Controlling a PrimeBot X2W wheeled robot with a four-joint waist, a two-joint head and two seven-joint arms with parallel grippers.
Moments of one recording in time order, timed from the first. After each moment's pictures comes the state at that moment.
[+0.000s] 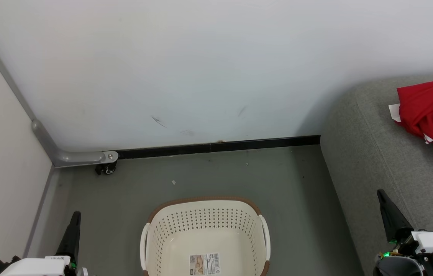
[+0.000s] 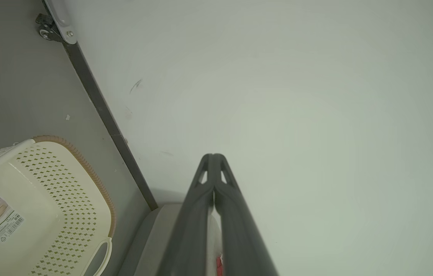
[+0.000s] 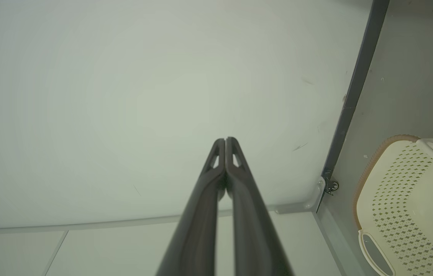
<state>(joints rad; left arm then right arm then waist) -0.06 0.03 0.09 0.27 -1.59 -0.13 0.11 -0.07 -0.04 -0.14 0.27 1.59 0.12 0.11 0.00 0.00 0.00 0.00</state>
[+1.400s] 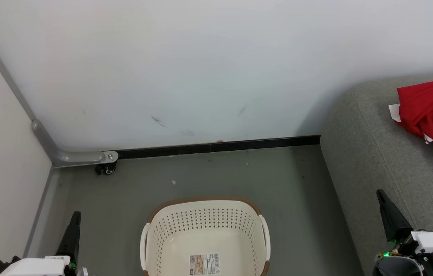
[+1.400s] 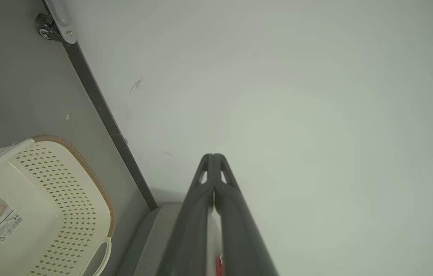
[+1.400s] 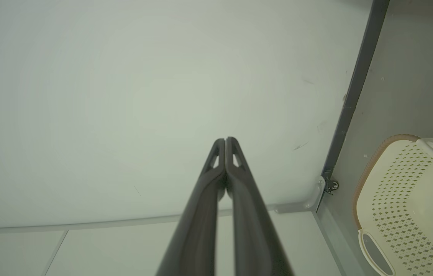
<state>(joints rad) -0.06 0.03 0.09 0.27 -1.60 -0.13 0.11 -0.07 -0.04 -0.14 0.27 1.59 0.12 0.11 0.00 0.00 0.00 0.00</state>
